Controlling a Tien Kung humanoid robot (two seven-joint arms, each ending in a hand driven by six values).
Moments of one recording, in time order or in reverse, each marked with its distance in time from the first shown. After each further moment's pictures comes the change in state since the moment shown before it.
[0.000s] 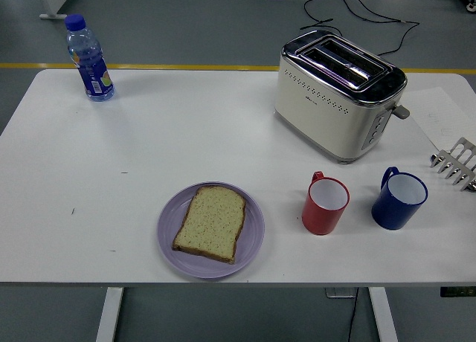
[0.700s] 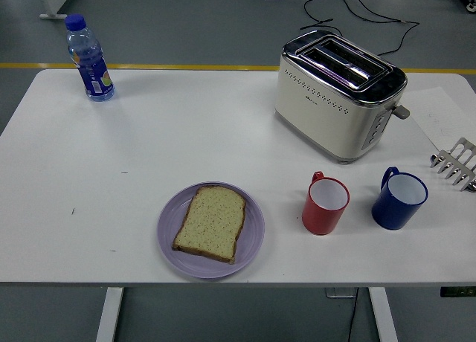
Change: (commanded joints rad) left arm 0.007 -0.001 -0.005 0.000 0.013 -0.002 0.002; right arm -0.023 0.008 0.008 -0.020 0.049 -0.073 0.014
